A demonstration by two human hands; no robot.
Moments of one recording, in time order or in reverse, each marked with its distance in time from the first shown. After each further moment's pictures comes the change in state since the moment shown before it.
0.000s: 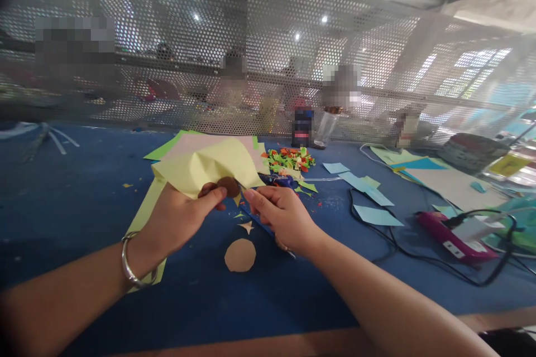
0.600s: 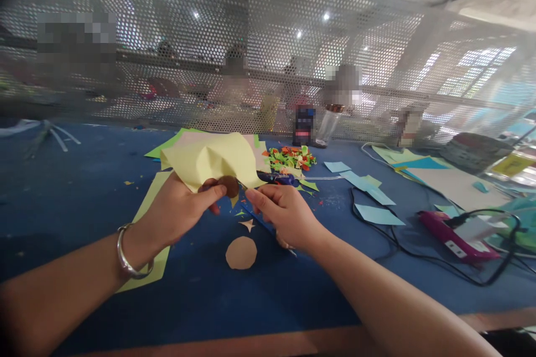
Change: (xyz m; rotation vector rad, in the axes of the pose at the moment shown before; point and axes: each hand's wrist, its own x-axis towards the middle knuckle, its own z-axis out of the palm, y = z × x) left_hand 0.006 0.003 -0.006 0.071 -0.102 -0.055; right_hand 0.000 0.001 -0.005 -0.125 0.005 -0.022
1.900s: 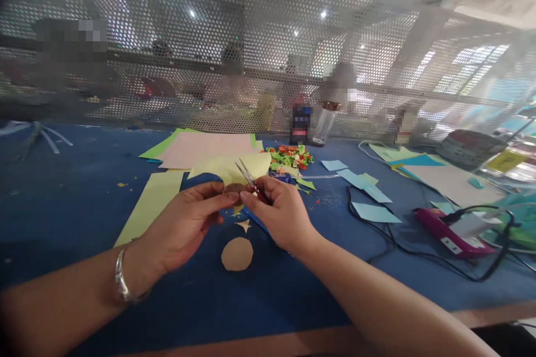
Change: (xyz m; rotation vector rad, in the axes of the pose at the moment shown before) left_hand -0.014 -0.003 0.023 -0.608 -0.107 -0.394; right_hand 0.004 -0.002 0.008 0.058 0.179 -0.197
